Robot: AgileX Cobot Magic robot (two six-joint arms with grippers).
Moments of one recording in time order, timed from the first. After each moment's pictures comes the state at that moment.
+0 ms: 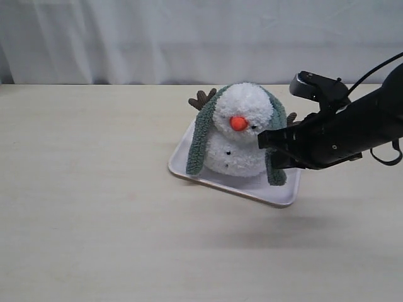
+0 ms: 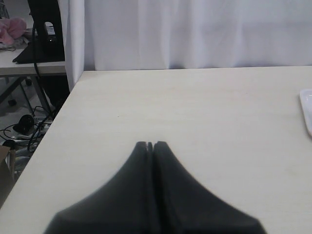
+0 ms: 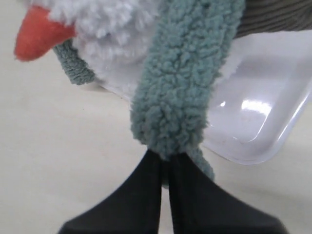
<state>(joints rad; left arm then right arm) 0.00 0.00 0.00 0.05 0.31 0.00 0.25 1.58 -0.92 0.56 0.54 -0.24</state>
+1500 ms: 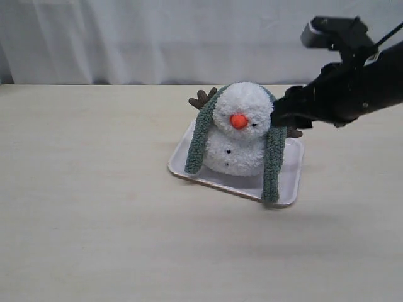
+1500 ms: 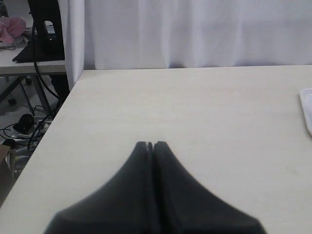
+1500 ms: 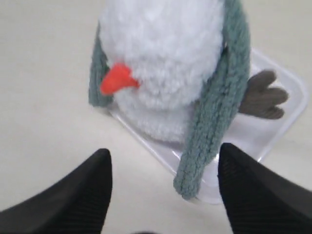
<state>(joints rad) 0.00 0.00 0.00 0.05 0.32 0.00 0.25 1.44 -1.05 0.37 0.64 -0.29</state>
